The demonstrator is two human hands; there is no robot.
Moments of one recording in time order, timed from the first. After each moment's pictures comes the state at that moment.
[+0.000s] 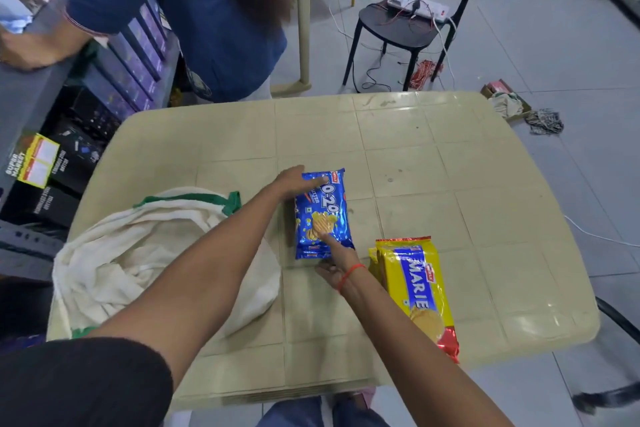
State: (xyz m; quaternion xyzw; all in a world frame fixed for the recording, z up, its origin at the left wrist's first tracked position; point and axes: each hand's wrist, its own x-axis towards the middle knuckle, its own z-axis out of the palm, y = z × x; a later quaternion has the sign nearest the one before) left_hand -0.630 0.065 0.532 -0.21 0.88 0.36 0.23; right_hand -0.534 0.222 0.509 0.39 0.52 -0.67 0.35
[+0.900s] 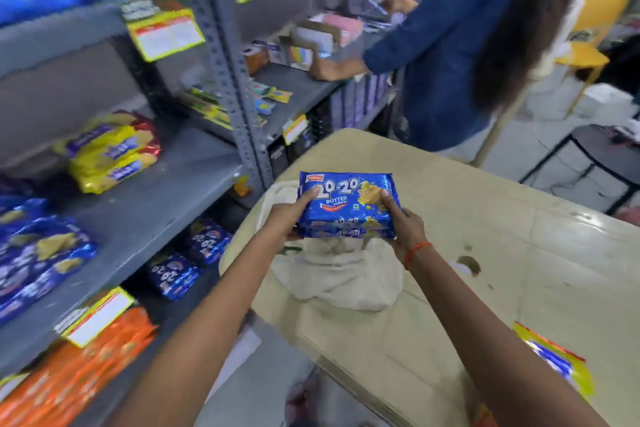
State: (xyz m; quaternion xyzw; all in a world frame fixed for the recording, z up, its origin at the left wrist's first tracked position) left_hand -0.329 -0.028 0.626 -0.52 0.52 0.66 -0.17; right_hand -0.492 0.105 0.616 -0.03 0.61 -0.67 0.42
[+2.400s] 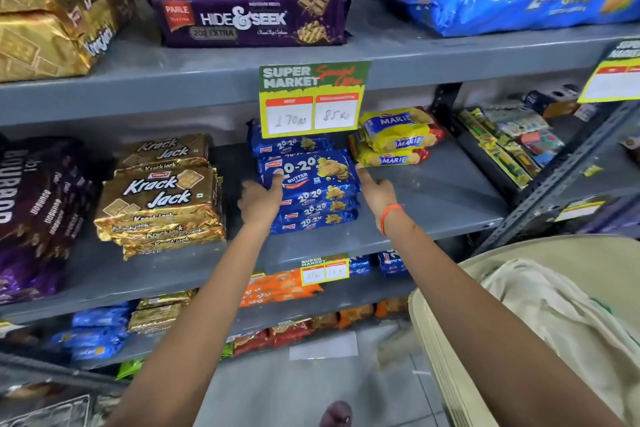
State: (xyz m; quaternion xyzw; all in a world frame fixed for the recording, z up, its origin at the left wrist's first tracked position) left_hand 0.125 -0.133 0.658 -0.81 0.29 0.34 -0.39; right_hand -0.066 -0.190 0.657 -0.44 0.65 -0.34 0.52
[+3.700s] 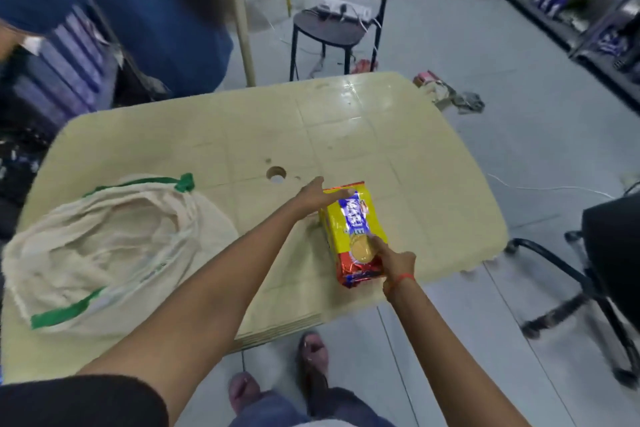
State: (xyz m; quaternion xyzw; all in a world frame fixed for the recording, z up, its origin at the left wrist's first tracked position) left_hand -0.536 0.233 0.551 -0.13 0.85 0.44 0.26; right_hand -0.441 0.407 0.540 0.44 0.67 -0.58 0.14
